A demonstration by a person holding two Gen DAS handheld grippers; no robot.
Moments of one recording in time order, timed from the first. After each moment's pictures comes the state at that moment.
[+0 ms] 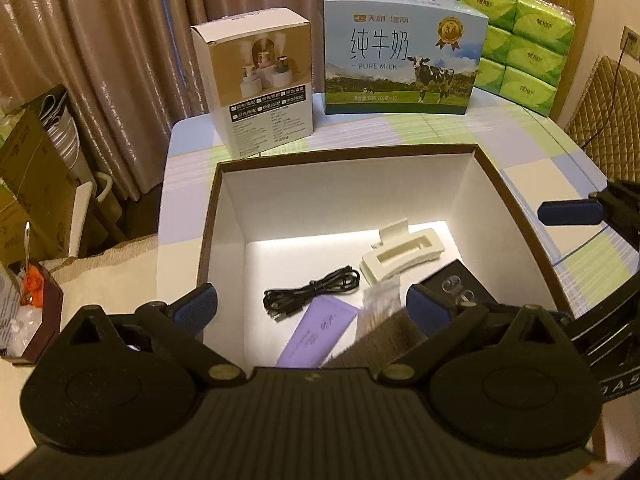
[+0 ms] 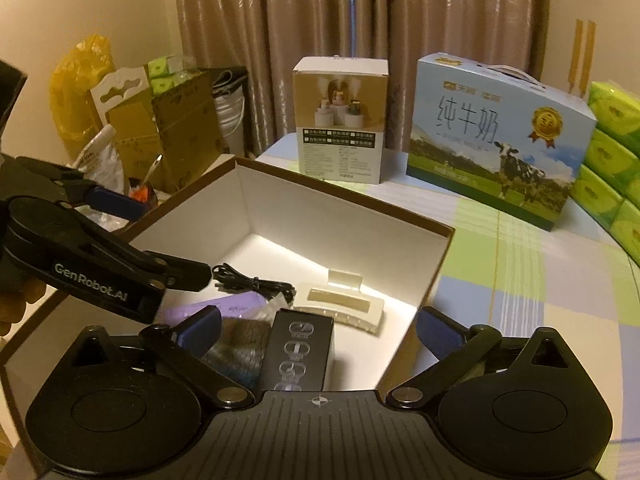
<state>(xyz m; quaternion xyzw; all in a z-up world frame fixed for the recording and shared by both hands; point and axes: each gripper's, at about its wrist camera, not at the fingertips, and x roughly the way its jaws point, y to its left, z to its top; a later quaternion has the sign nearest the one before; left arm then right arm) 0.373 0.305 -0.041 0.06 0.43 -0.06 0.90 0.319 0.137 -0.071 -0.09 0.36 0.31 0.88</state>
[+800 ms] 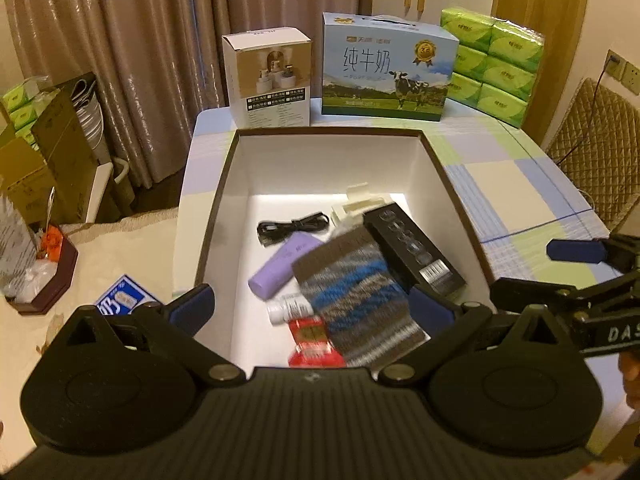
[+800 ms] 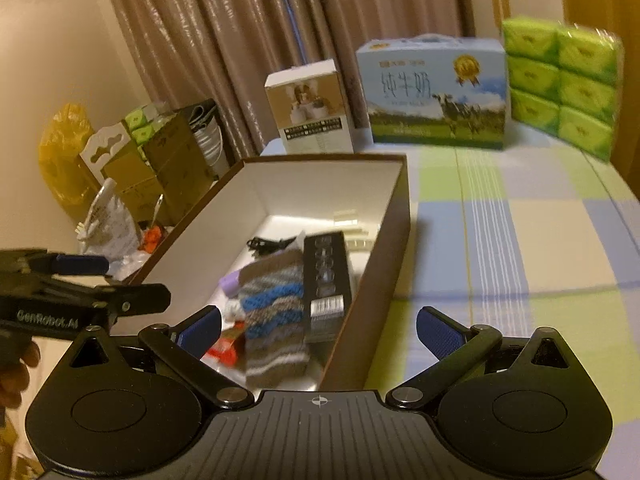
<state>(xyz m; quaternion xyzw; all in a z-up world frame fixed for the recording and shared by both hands) 0.238 0.292 -0.002 0.02 0.41 -0.04 0.91 0.215 0.077 -0.041 0.04 0.39 0.26 0.88</state>
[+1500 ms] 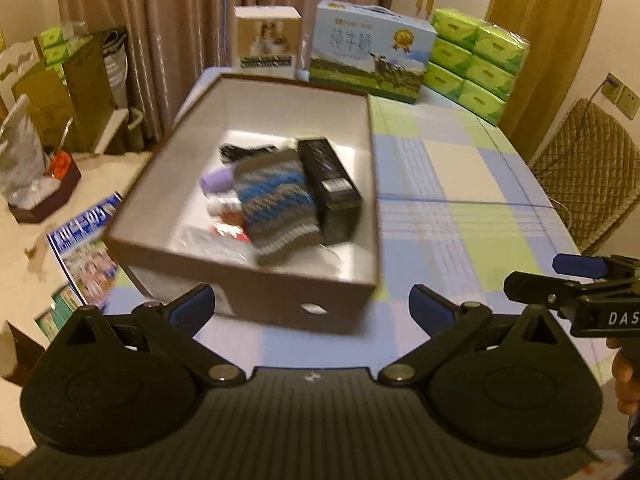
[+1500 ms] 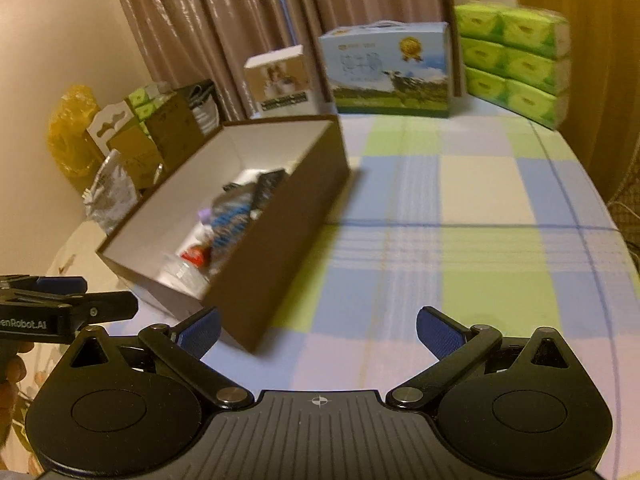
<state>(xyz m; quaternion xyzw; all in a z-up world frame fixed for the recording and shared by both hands) 0.120 0.198 -0.003 -0.05 0.42 0.00 0.90 0.137 -0.059 -0.030 0.02 0.41 0.26 0.87</state>
